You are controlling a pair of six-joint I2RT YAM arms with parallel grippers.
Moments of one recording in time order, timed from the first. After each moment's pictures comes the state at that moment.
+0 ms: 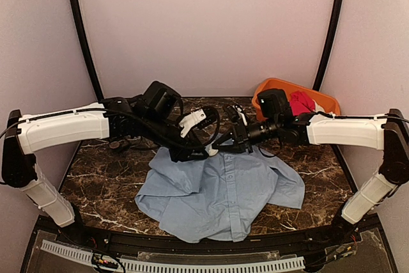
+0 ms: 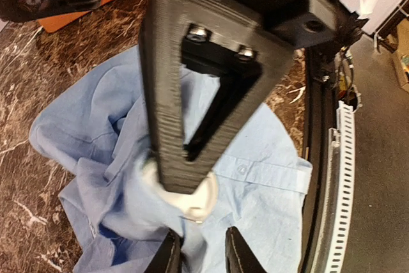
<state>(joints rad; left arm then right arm) -0.95 1.57 1.33 -0.56 0.31 0.13 0.75 1.54 1.03 -0.05 -0.84 0.82</state>
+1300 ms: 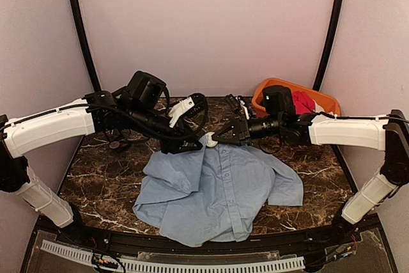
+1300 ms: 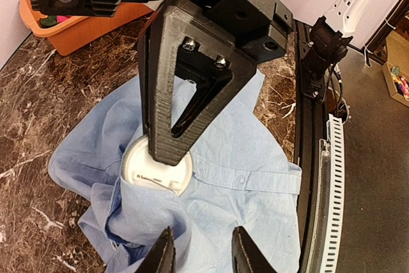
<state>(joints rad) -0.89 1.46 1.32 -0.56 0.40 0.15 0.73 1.53 1.01 0.12 -0.83 0.73</state>
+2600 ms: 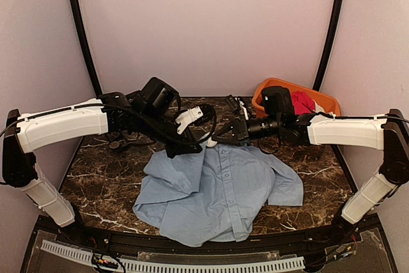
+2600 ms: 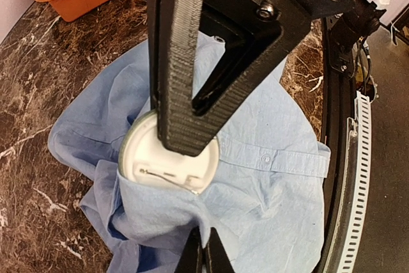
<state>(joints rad) -0.91 1.56 1.36 -0.63 0.31 0.17 0.73 1.54 1.02 0.12 -0.81 0.73</state>
